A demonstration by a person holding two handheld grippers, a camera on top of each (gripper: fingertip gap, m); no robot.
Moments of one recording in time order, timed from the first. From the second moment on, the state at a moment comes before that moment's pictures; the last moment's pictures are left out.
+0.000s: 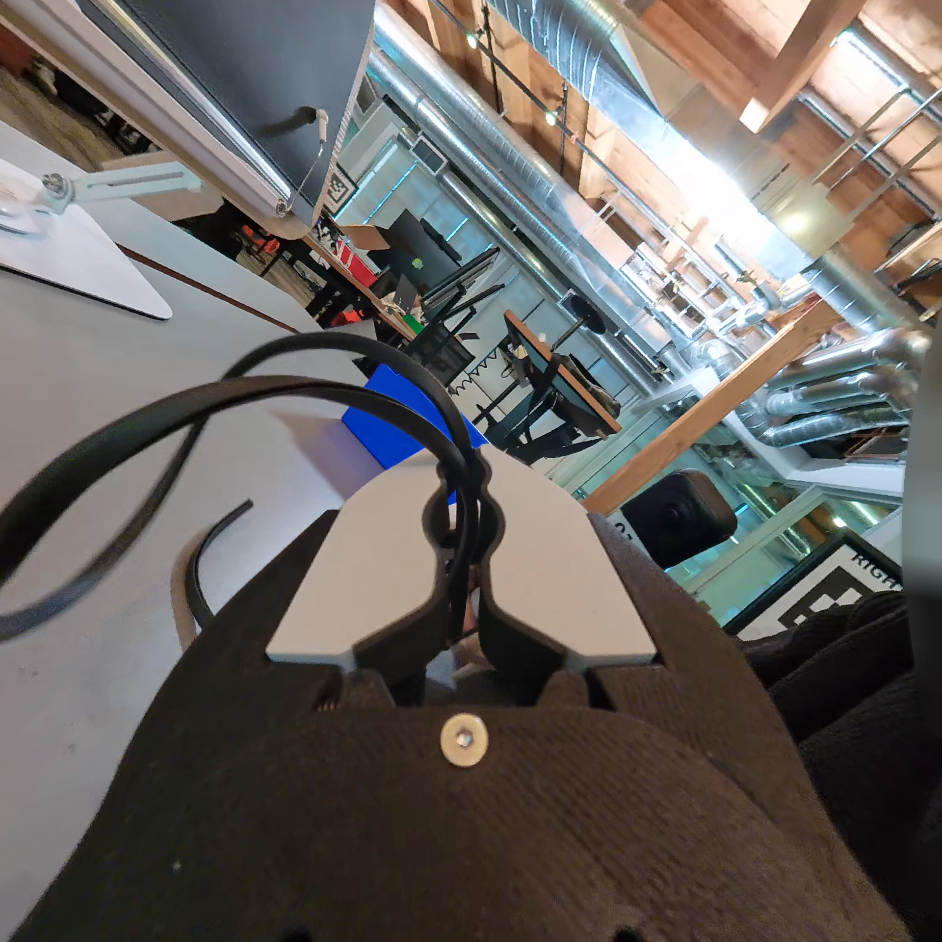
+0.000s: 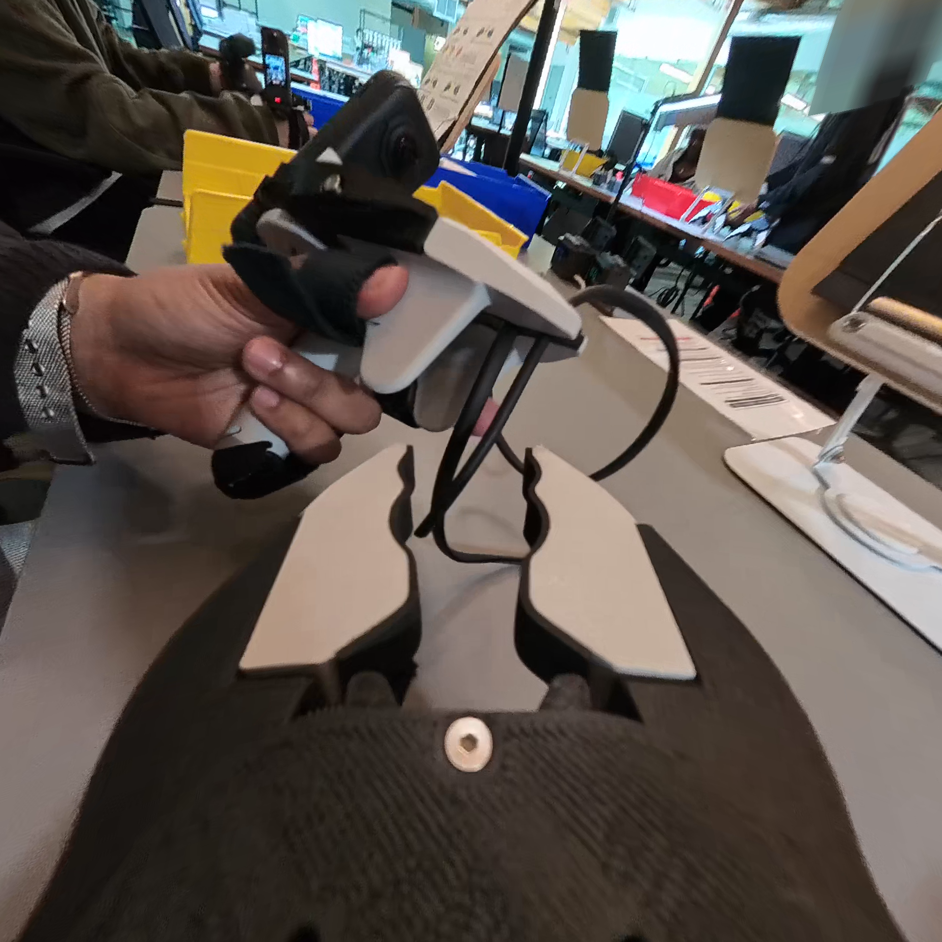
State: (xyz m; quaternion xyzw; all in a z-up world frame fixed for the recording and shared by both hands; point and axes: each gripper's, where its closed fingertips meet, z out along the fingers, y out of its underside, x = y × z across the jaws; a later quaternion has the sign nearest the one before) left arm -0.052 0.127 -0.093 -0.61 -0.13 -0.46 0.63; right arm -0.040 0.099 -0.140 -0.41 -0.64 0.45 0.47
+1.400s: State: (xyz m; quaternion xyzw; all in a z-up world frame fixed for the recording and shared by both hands) left arm -0.013 0.135 -0.137 -0.73 0.24 0.03 0.64; right arm -0.021 0.094 -0.121 -0.46 -0.56 0.66 0.21
